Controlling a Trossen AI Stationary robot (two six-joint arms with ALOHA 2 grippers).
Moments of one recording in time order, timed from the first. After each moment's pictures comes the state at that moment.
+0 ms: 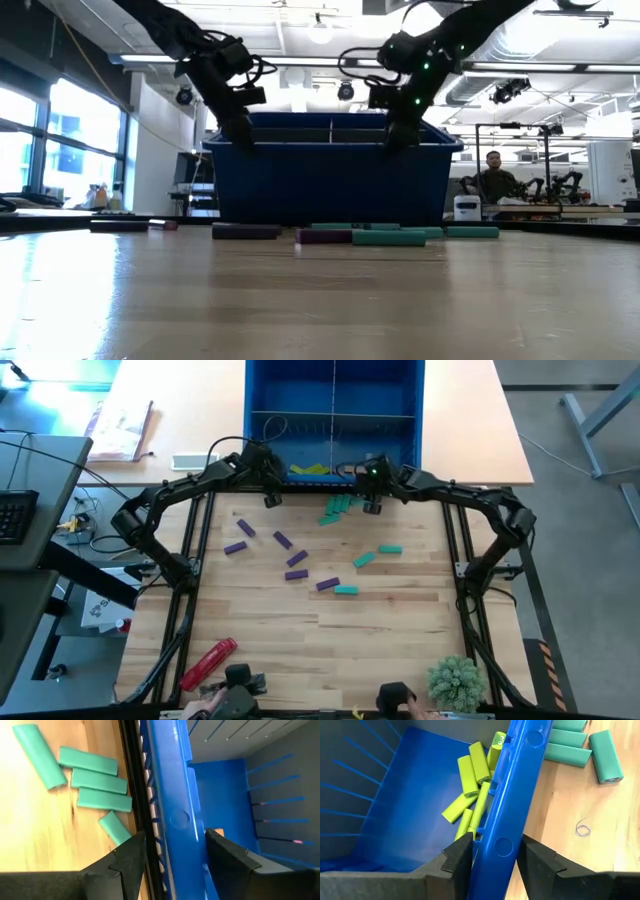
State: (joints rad) left arm 0.80 1.58 1.14 -0.40 -0.03 0.64; right arm -0.58 1.67 1.25 -0.41 0.26 -0.69
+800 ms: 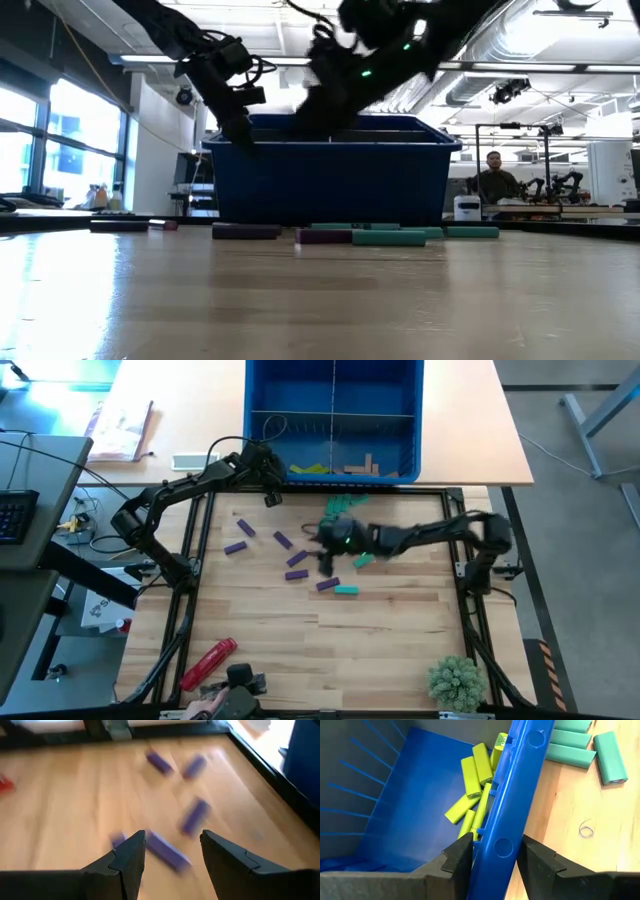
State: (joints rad) left arm 0.79 1.58 1.14 -0.39 -0.04 0.63; right arm -0.13 1.82 1.14 0.15 0.07 0.00
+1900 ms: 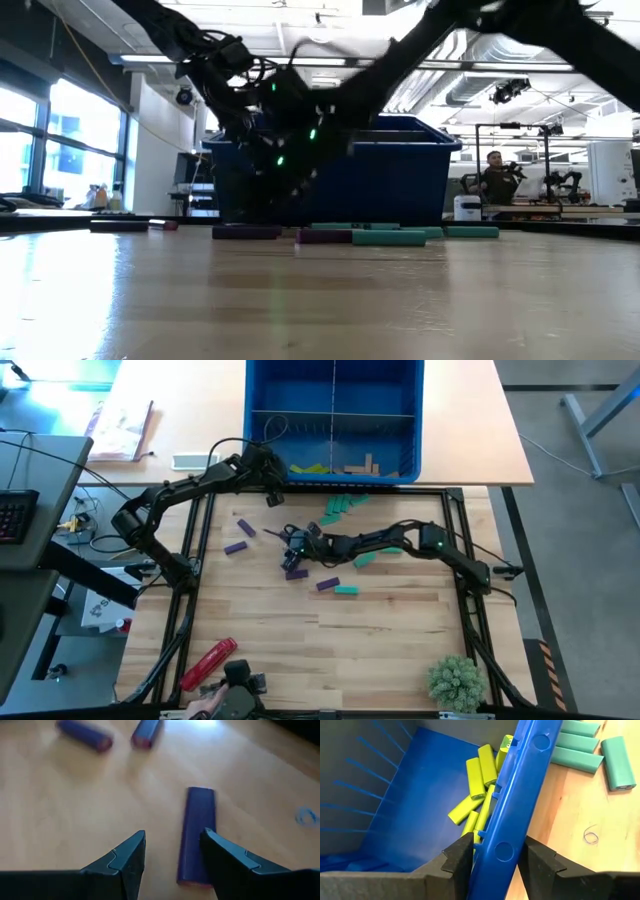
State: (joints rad) left arm 0.79 1.58 1.14 -0.34 -0.07 0.60; right arm -0.13 2.37 1.62 0.11 0.30 0.25
